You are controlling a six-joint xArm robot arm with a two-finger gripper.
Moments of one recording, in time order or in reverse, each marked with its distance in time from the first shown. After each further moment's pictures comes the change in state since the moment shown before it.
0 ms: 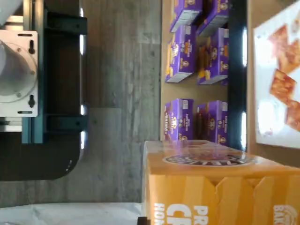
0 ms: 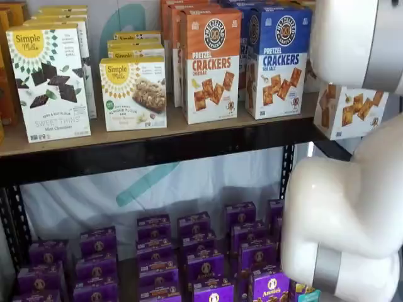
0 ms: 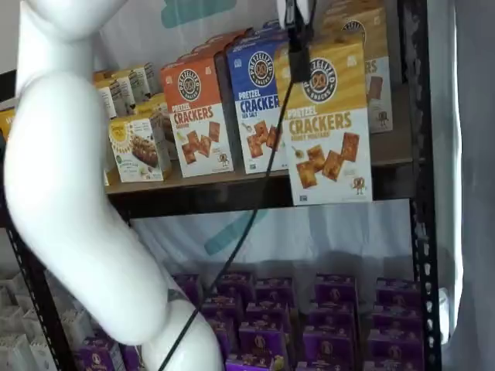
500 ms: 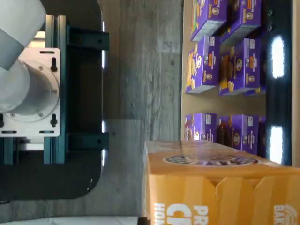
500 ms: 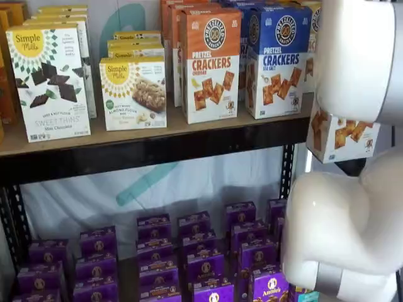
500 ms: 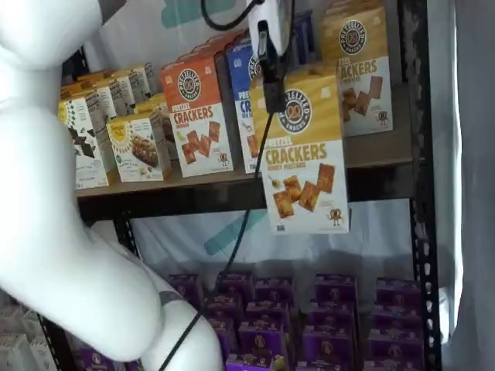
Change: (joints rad) arm 0.090 -0.153 0.188 -0.032 -0.010 0.076
